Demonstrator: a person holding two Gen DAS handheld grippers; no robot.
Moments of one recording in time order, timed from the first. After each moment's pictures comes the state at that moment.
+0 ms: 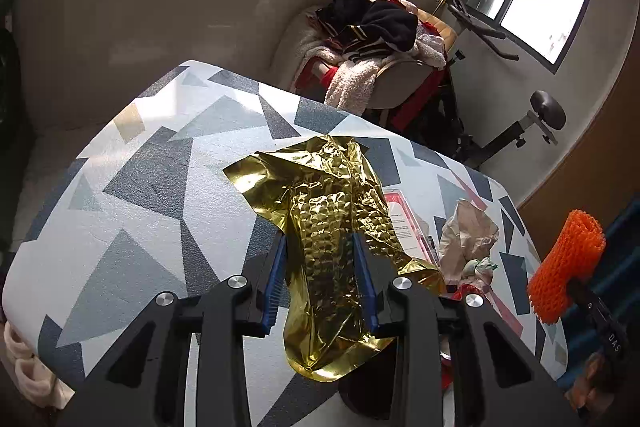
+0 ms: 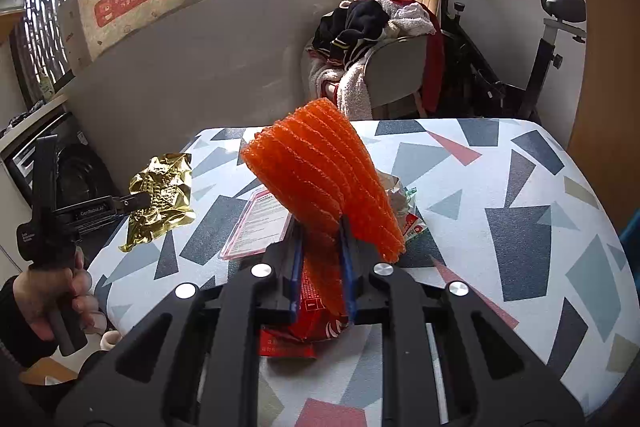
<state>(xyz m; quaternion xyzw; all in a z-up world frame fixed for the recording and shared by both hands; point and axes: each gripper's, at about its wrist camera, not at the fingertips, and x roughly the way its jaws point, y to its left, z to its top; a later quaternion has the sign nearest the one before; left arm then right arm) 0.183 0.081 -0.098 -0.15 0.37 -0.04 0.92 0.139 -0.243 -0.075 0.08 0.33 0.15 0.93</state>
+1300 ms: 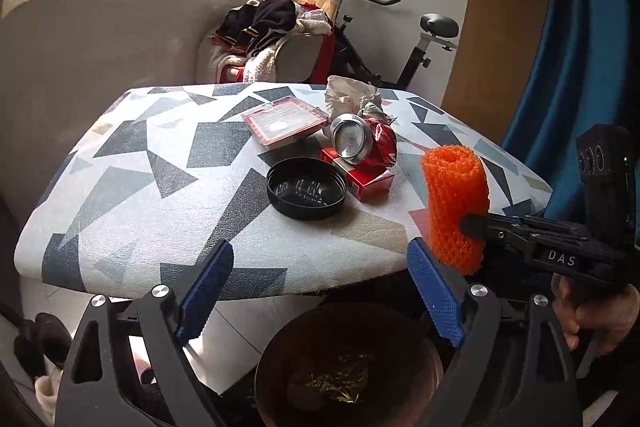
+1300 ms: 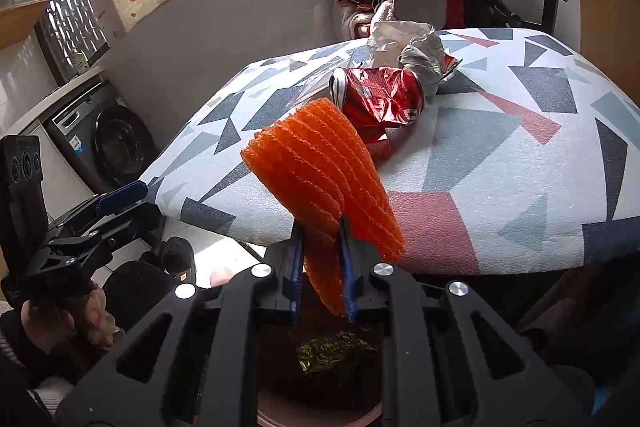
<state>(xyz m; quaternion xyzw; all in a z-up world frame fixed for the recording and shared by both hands) -0.033 0.015 -0.152 -0.01 0.31 -0.16 0.94 -0.021 -0.212 -0.164 0.11 0.38 0.21 0.89</state>
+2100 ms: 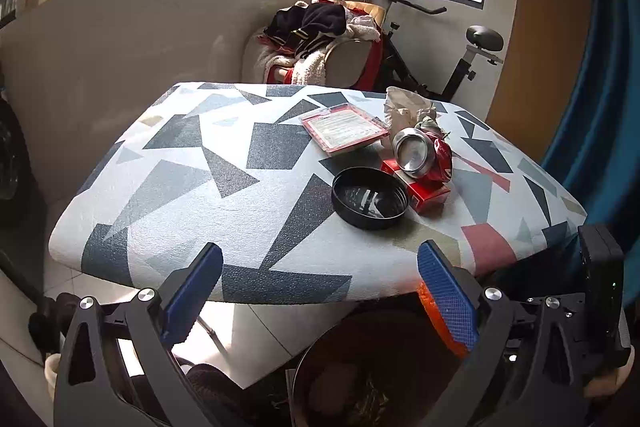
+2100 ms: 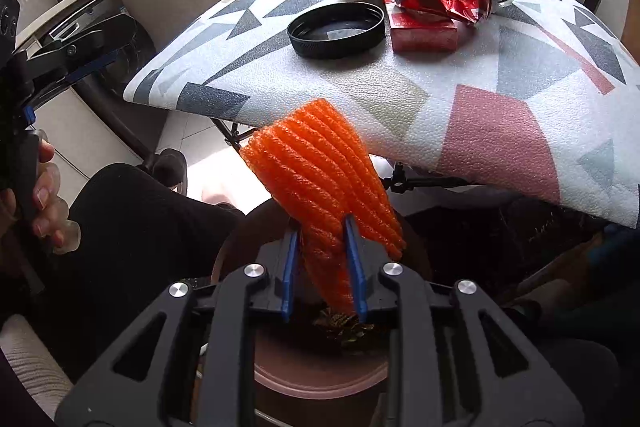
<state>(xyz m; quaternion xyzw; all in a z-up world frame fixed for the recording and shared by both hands) -0.024 0.051 -0.147 -0.02 0.32 -0.08 0.94 -0.034 -0.157 -0.218 0.02 0.49 0.24 0.84</state>
